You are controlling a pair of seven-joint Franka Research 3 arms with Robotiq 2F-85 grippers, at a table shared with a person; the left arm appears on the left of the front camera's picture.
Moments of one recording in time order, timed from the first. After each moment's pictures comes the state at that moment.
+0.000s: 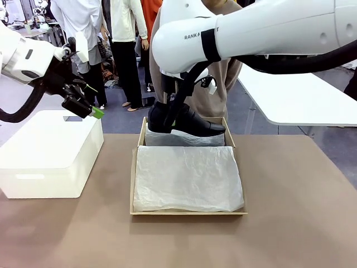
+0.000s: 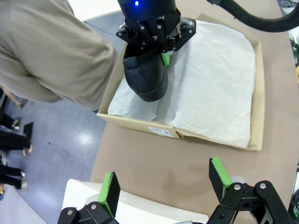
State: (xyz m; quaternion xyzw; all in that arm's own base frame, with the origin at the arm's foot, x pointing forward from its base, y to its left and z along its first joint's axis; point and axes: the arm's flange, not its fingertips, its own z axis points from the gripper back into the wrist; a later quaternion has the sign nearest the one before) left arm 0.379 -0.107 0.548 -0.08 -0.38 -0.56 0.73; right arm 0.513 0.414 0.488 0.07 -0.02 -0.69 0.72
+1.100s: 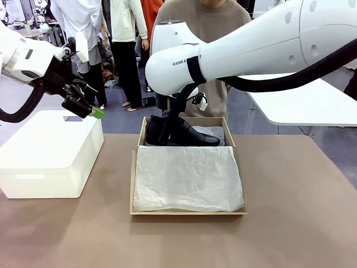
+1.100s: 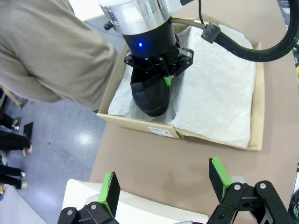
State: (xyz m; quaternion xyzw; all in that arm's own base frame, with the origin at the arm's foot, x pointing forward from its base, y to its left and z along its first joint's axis) left arm 0.379 -0.107 0.548 -0.08 -0.38 -0.56 0.73; right arm 0.526 0.431 0.434 0.05 -0.02 -0.70 0.71
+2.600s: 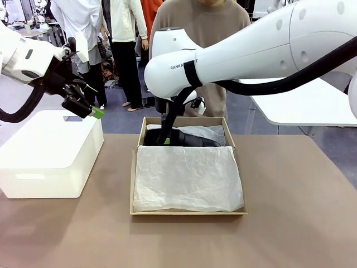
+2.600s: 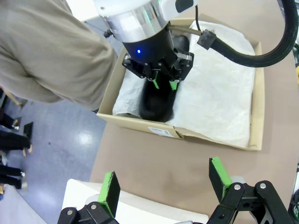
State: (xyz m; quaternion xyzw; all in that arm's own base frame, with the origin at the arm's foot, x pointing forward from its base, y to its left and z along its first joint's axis) left arm 0.379 -0.107 0.548 -0.08 -0.38 -0.56 0.73; right arm 0.532 0.433 0.429 0.04 0.00 -0.71 0.70
